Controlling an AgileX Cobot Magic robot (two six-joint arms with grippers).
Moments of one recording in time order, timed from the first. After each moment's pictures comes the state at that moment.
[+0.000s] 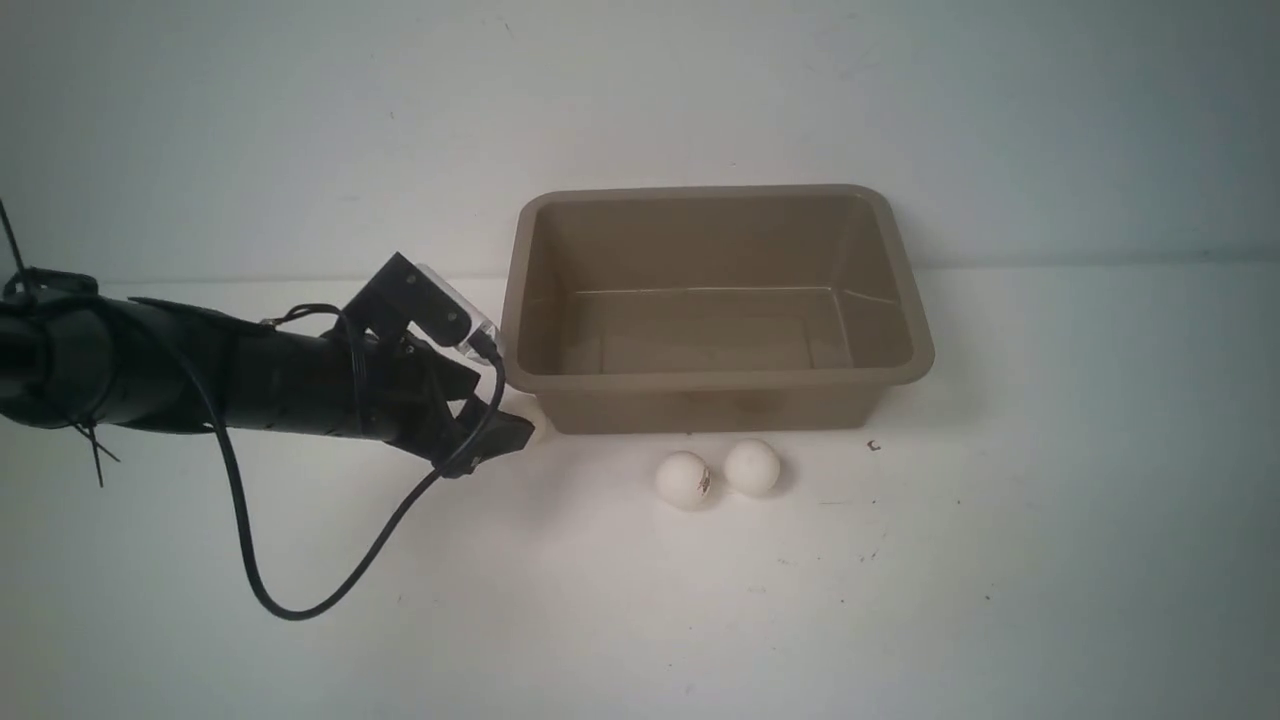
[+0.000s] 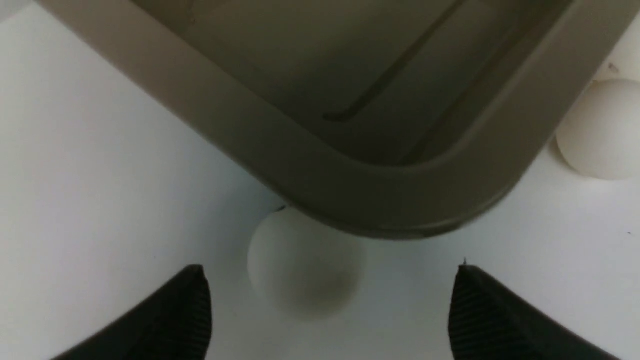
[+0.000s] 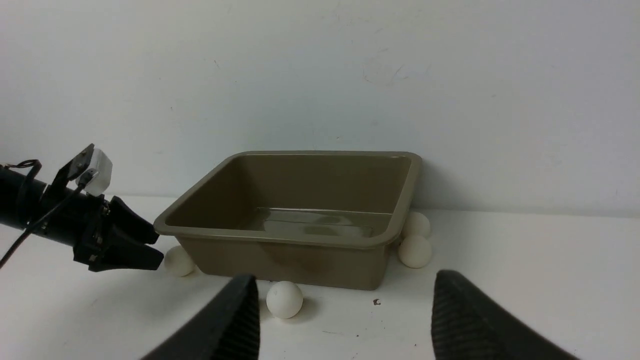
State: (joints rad) right arm 0.00 0.01 -0.37 0.58 0.70 -0.39; left arm -0.04 2.00 -1.10 -1.50 0.60 2.00
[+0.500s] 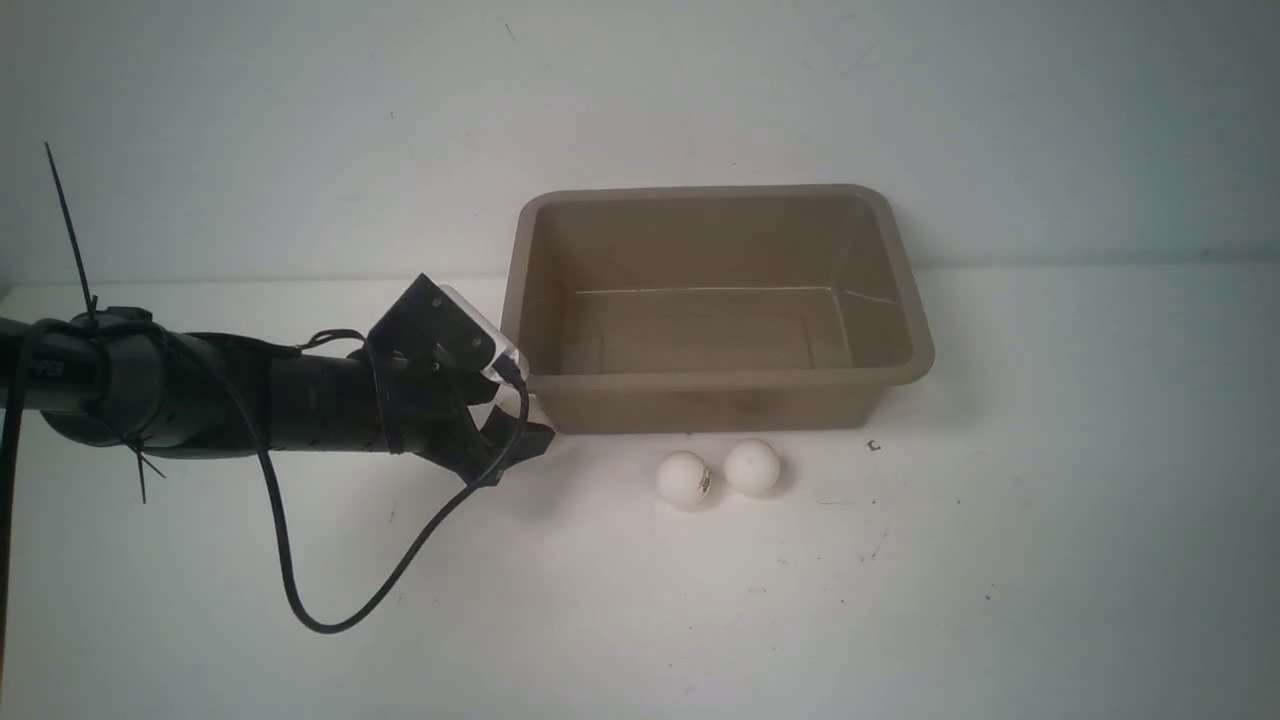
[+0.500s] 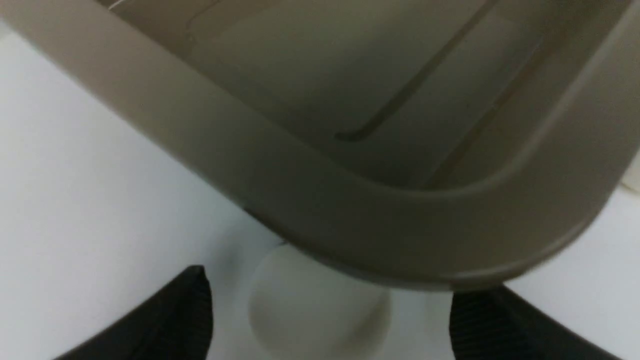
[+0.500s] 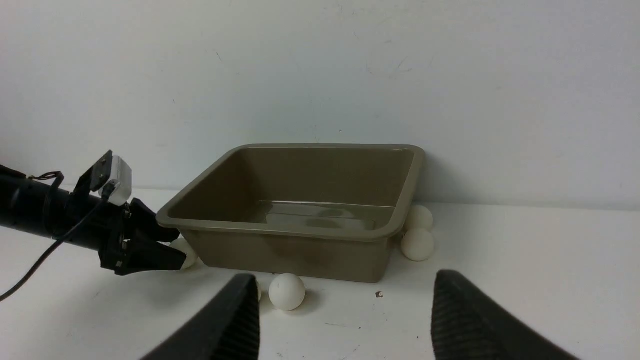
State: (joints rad) right arm 0.00 0.01 -0.37 0.58 0.72 -0.39; left arm -0.07 2.07 -1.10 -1.70 0.57 2.23
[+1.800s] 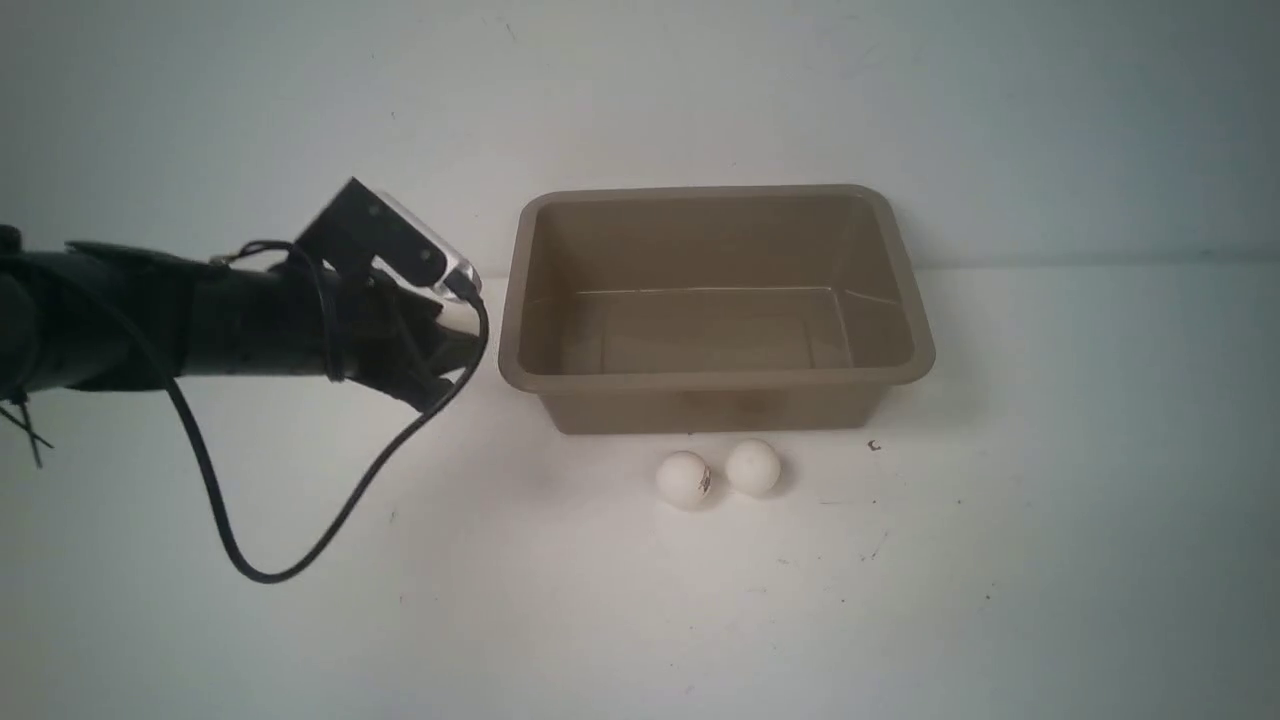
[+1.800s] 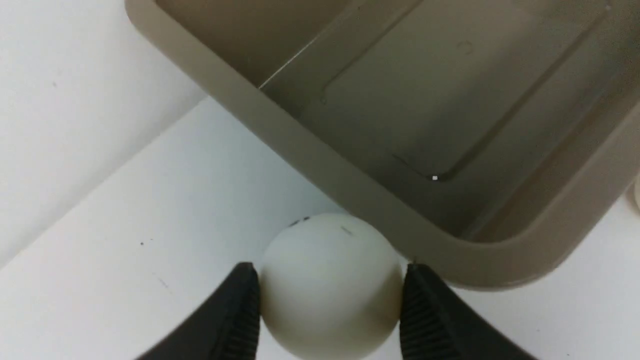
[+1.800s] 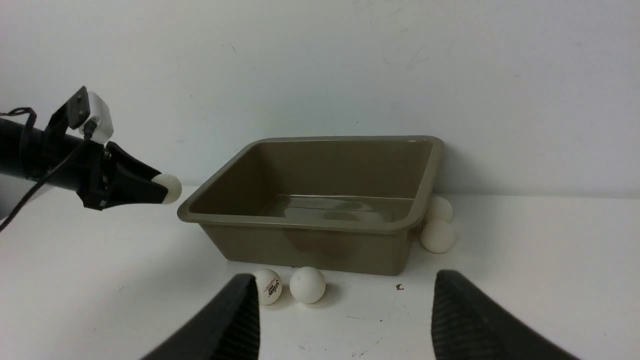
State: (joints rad) right arm 0.00 0.01 -0.37 0.62 0.73 -0.39; left arm -0.04 1.81 -1.10 -1.38 0.46 1.90
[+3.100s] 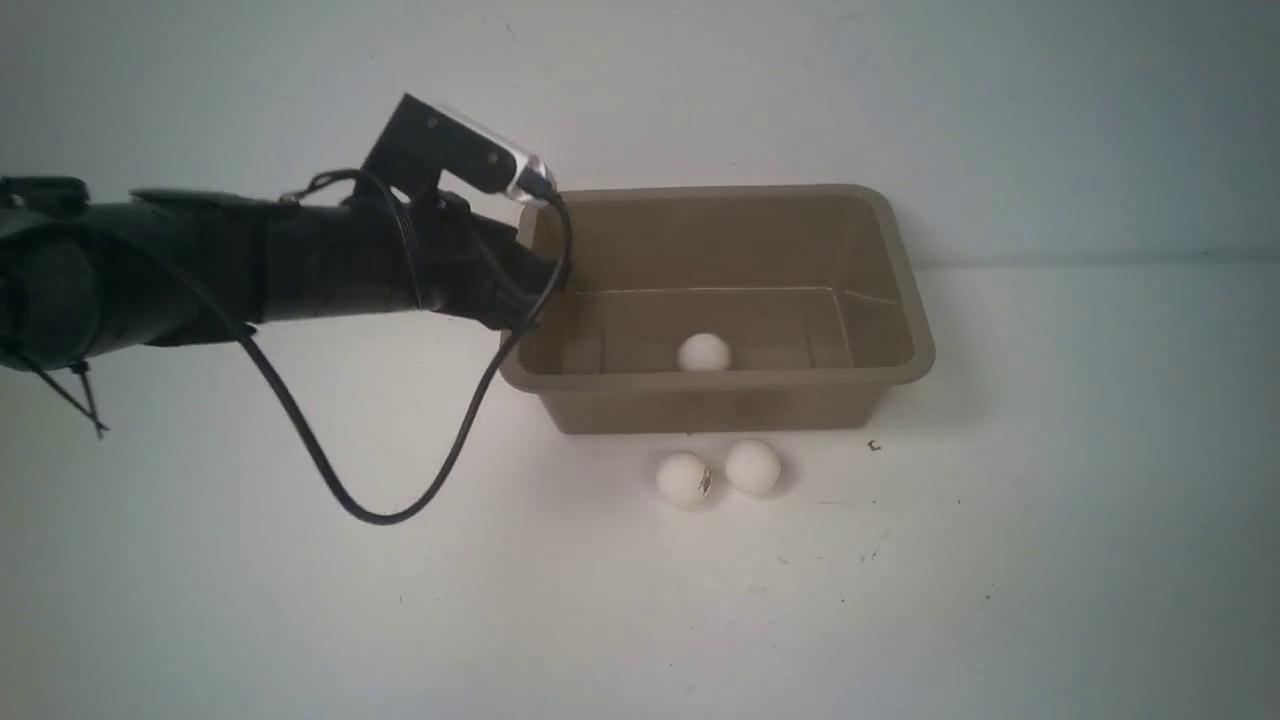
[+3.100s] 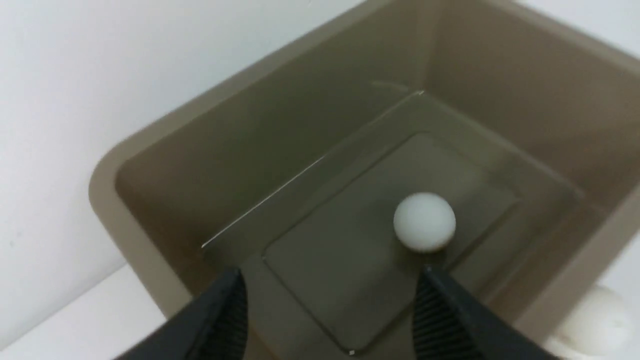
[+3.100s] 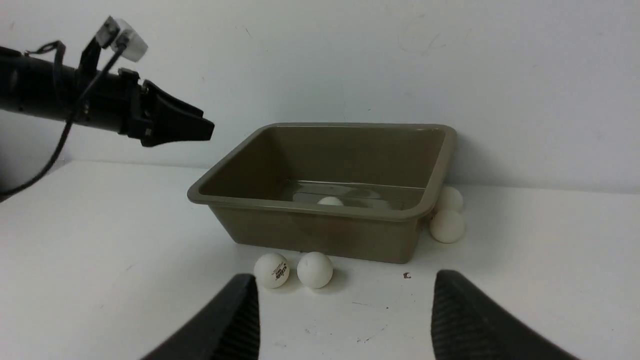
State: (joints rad) right arm 0.00 0.01 -0.37 0.63 0.77 -0.44; left arm -0.17 1.77 -1.19 -1.50 0.45 1.77
